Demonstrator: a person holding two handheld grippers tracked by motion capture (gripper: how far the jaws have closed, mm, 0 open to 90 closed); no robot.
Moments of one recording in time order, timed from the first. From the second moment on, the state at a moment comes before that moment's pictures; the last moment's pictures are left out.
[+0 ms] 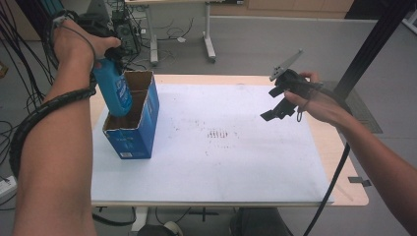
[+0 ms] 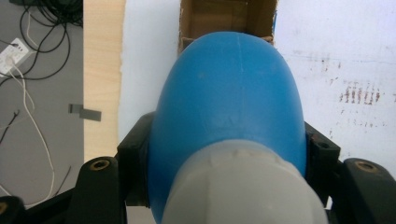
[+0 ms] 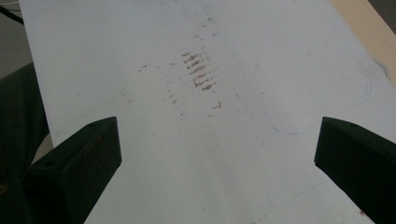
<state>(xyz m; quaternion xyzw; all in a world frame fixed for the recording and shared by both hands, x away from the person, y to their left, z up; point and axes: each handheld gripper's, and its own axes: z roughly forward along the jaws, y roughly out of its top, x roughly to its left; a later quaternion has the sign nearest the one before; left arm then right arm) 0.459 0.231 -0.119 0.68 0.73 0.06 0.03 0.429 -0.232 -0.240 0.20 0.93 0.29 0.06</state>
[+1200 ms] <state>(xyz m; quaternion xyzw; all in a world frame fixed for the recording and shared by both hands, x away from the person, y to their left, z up) 0.461 0.232 -0.203 0.67 0.74 0.05 0.04 0.429 -0.225 -0.252 0.20 0.94 0.26 0.07</state>
